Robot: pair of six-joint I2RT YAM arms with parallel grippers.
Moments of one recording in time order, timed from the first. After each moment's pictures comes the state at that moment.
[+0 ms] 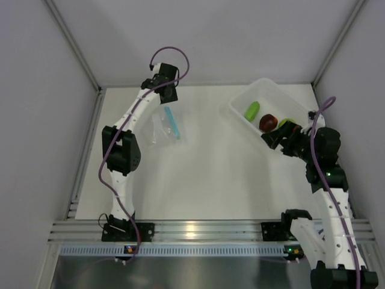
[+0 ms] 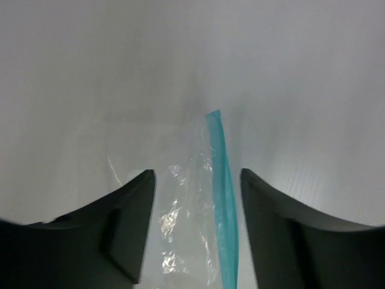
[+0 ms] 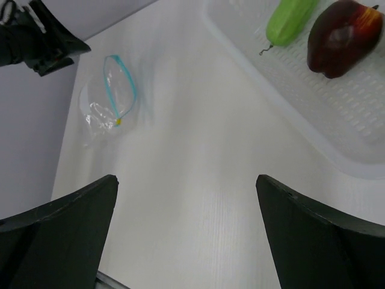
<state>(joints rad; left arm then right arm) -0.34 2.13 2.03 -0.78 -0.49 -0.44 -0.06 0.73 0.78 -0.41 -0.46 0.52</state>
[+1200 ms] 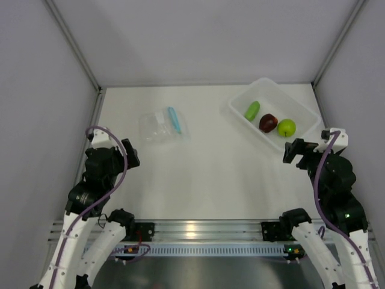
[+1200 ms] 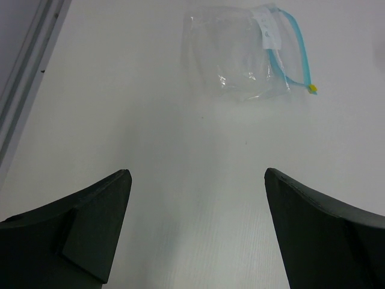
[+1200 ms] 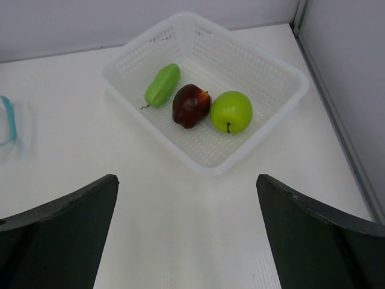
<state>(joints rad) -0.29 0.58 0.88 -0.76 -0.34 -0.36 0.24 0.42 0.87 -0.65 0.28 0.16</state>
